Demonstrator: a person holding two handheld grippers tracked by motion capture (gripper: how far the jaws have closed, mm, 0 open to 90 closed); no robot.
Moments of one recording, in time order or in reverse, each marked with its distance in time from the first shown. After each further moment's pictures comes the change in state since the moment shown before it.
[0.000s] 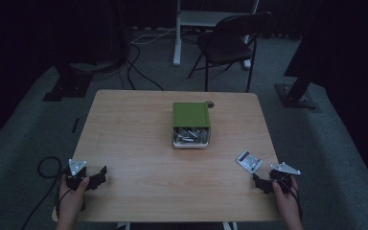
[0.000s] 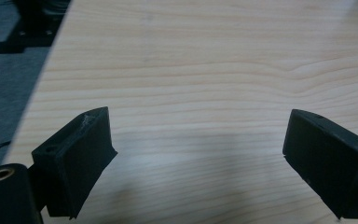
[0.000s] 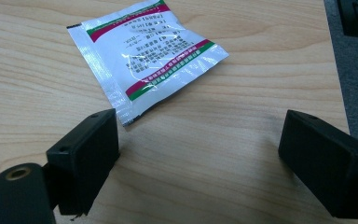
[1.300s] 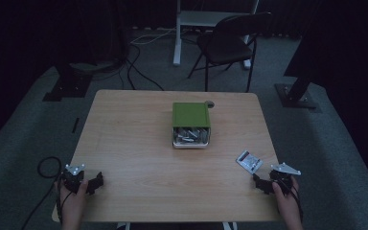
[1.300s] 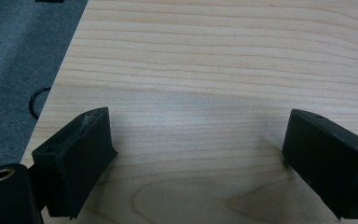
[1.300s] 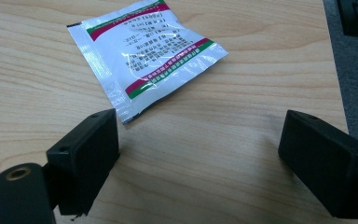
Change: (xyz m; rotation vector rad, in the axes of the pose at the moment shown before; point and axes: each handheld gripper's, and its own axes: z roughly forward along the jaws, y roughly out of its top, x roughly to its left) left arm -0.001 -0.010 0.000 0.151 0.124 -0.074; right arm 0.000 -0.001 -0.001 -0.001 0.000 -0.001
